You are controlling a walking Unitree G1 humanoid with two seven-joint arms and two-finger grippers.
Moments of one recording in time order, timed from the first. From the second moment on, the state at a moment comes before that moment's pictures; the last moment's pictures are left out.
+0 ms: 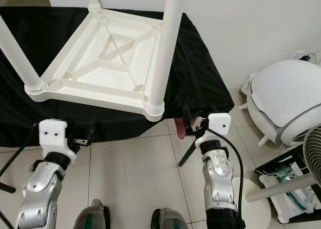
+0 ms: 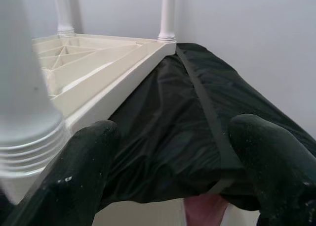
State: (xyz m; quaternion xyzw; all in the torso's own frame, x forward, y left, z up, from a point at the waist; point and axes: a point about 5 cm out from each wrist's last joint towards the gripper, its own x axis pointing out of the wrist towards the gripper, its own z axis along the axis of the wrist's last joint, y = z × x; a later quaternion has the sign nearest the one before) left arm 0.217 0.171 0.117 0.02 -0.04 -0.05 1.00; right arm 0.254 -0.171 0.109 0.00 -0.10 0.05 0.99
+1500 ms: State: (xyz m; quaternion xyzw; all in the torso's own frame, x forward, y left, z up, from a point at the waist) left arm 0.203 0.151 0.118 -0.06 -0.08 -0.06 0.99; right arm 0.237 -0.182 0.107 -0.07 -0.09 0.05 0.99
